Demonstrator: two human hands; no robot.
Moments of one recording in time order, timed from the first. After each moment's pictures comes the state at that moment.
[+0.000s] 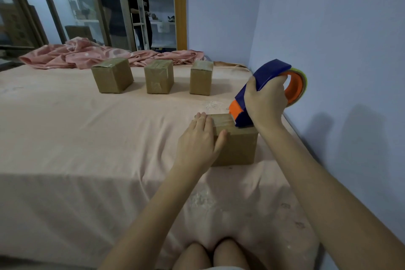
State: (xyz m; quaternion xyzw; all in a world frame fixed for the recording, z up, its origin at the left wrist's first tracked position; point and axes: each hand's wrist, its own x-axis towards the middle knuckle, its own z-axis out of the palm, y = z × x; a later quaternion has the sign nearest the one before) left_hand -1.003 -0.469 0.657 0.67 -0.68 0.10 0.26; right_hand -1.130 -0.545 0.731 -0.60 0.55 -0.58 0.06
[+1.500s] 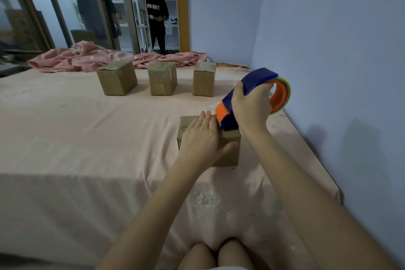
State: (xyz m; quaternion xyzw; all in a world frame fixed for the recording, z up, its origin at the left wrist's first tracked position) left_hand -1.000 -0.472 0.671 0.66 -0.72 0.13 0.17; right_hand -1.100 -0.539 0.720 -0.57 0.55 -0.59 0.13
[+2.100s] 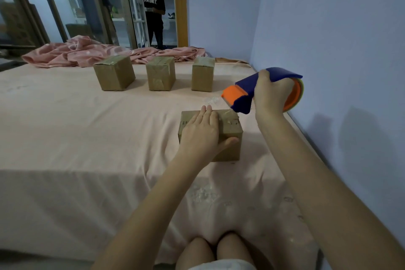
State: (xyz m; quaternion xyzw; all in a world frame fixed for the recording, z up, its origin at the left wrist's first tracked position) left_hand -1.000 -0.471 0.668 0.66 -0.72 0.14 0.17; right_hand -1.125 -0.549 0.737 -0.41 0.52 -0.69 0.29
